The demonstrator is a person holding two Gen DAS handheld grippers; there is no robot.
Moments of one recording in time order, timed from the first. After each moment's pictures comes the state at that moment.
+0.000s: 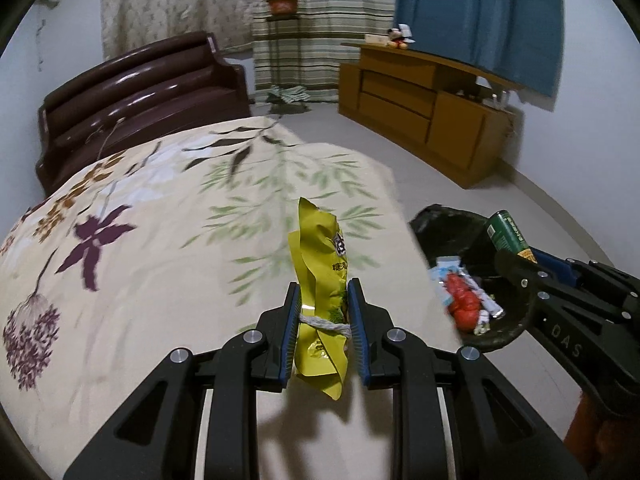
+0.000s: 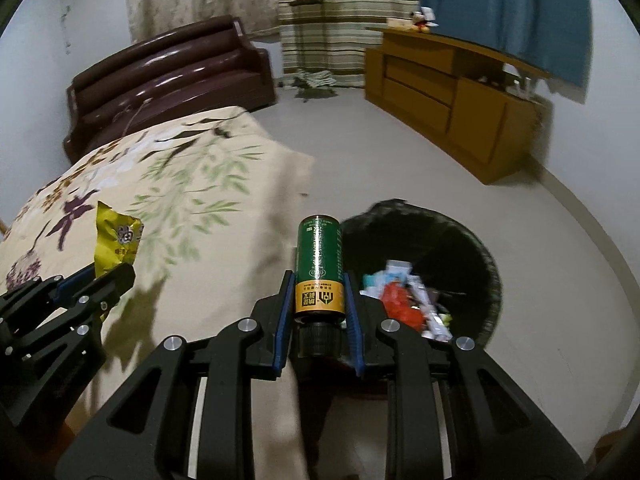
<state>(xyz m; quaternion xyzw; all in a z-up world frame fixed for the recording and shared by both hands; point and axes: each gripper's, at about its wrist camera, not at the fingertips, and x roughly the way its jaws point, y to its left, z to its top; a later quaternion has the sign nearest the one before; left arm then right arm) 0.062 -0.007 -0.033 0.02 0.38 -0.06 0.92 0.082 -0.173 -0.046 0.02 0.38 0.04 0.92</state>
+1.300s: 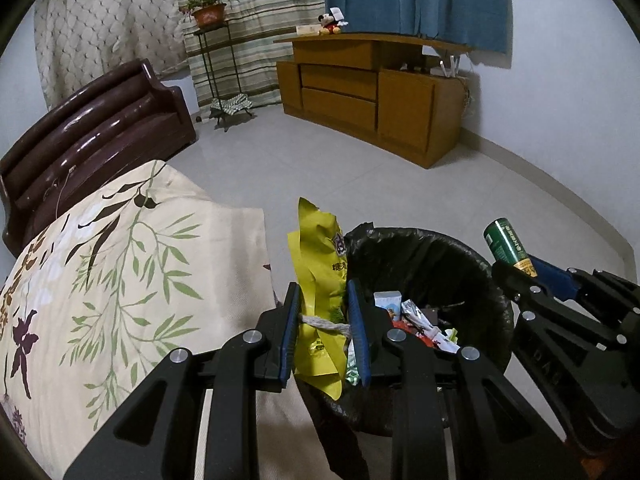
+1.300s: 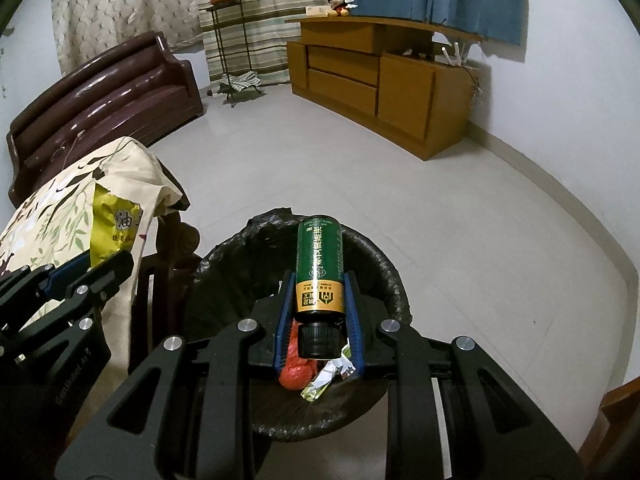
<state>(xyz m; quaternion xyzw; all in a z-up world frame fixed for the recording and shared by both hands) 0.140 -0.132 -0.051 0.09 0.39 -0.12 0.91 0.140 -0.282 -0.075 0.06 0.39 -0.06 0.92</state>
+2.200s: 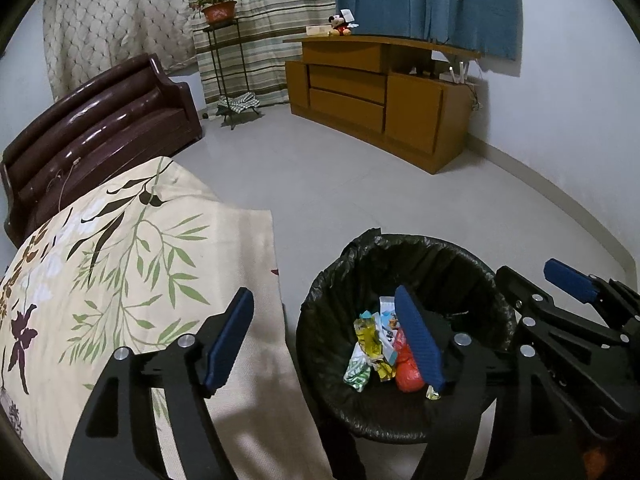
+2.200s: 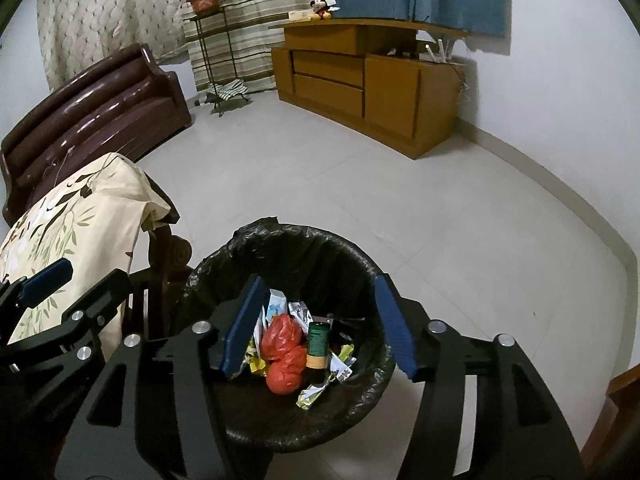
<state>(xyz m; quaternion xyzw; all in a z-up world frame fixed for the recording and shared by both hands) 0.149 -0.128 -0.048 0.08 0.39 -0.11 0.91 0.141 -0.292 -0.078 0.08 0.38 -0.08 0.92</state>
